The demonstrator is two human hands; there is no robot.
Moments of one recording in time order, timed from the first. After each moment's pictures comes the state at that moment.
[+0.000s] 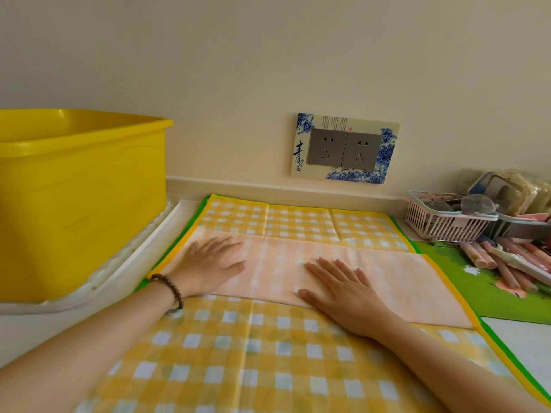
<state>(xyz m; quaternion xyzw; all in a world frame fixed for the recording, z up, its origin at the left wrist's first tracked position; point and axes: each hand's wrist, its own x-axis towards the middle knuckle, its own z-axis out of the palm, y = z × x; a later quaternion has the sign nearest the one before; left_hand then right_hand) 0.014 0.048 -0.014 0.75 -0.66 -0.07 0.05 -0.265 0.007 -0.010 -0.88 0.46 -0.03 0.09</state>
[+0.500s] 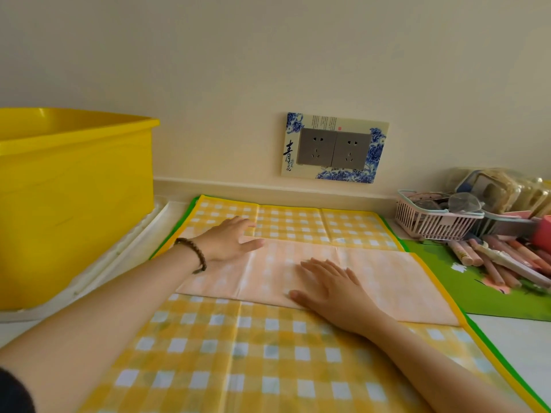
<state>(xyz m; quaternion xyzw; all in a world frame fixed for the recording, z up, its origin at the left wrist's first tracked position) -0.013 0.000 0.028 0.70 -0.70 -0.11 0.12 -0.265 0.008 -0.006 -0.87 0.47 -0.10 0.13</state>
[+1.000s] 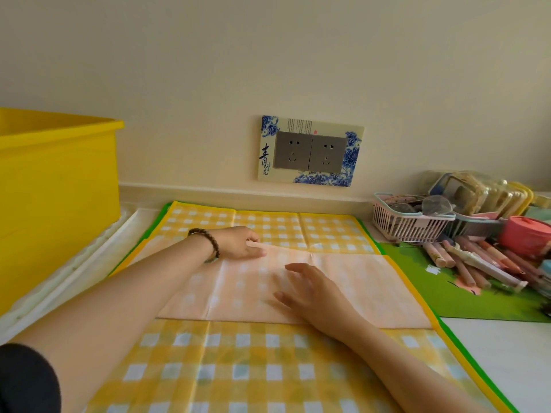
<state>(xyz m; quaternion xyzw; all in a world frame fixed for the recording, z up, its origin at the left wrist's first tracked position) -0.050 -0.055 0.033 0.66 -0.72 -0.19 0.08 -0.271 0.001 -0.006 -0.81 0.47 -0.24 0.24</state>
